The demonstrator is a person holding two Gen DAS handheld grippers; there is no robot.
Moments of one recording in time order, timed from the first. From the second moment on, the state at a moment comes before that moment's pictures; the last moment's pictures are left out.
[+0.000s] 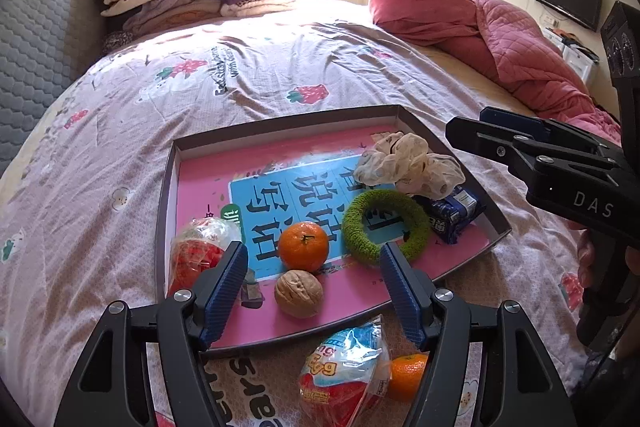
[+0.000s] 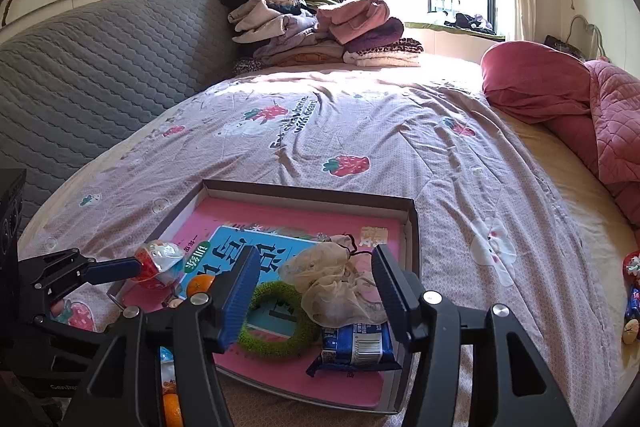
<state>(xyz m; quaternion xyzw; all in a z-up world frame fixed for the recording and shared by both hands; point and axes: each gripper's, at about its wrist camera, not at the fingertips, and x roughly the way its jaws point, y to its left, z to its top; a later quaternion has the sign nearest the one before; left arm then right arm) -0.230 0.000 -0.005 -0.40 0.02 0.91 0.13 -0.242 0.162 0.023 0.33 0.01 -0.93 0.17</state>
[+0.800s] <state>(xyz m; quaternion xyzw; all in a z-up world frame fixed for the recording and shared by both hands) -0.184 -0.009 0.015 -0.40 0.02 0.91 0.09 -0.144 0.138 0.009 0.34 0.06 -0.91 0.21</state>
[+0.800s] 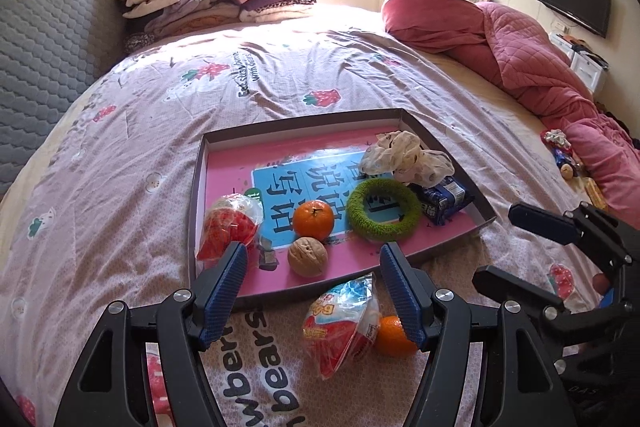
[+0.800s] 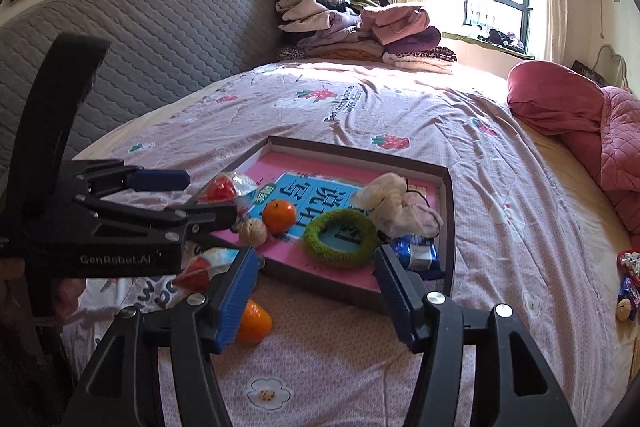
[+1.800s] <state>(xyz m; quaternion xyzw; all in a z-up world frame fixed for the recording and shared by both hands) -0.166 -0.008 -0.032 -0.45 -0.01 0.88 0.12 -0.117 0.108 -0.044 0.39 0.10 -0.88 0.26</state>
